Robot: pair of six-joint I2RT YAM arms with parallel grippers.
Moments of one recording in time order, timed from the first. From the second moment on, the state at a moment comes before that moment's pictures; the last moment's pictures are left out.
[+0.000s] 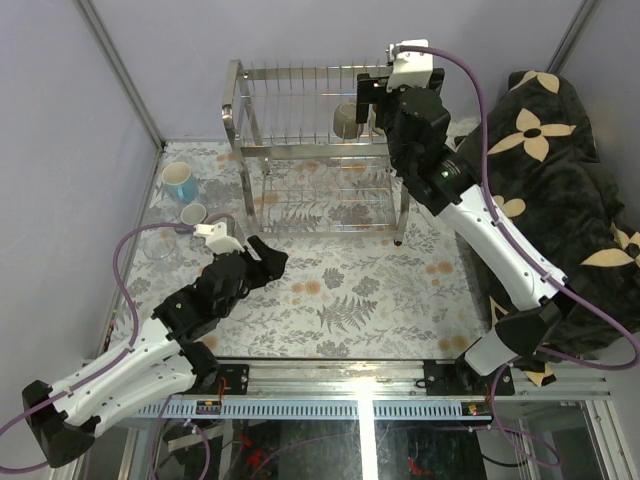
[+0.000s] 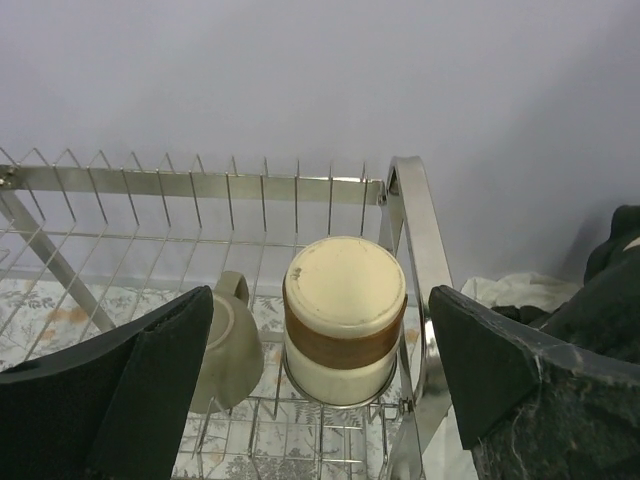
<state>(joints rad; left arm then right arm) -0.80 0.68 0.59 -0.34 -0.44 -0.88 0.68 1.56 1.82 -0.17 0.62 -0.08</state>
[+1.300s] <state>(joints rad) -0.80 0.70 0.58 -0.33 -0.41 -0.87 0.57 1.67 1.85 -0.23 0.51 0.09</state>
